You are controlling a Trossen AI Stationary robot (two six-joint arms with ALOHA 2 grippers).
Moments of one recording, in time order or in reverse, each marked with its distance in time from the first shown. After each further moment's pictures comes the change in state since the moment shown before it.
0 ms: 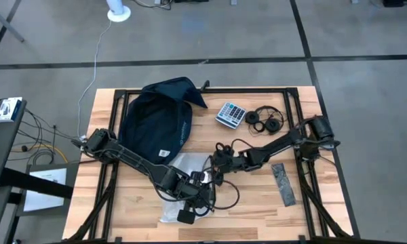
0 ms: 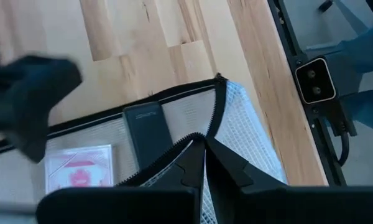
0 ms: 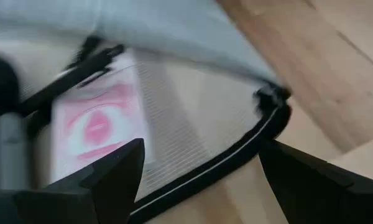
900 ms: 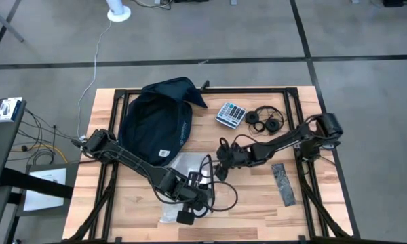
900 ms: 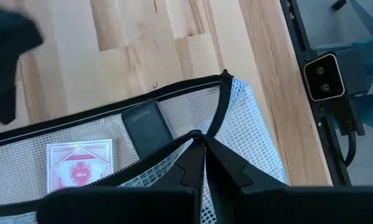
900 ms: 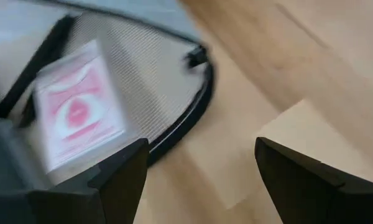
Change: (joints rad) left arm -0.013 0.000 0.000 -0.023 -0.044 -0.042; right arm -0.035 -0.112 0.000 -0.227 -0.025 0.134
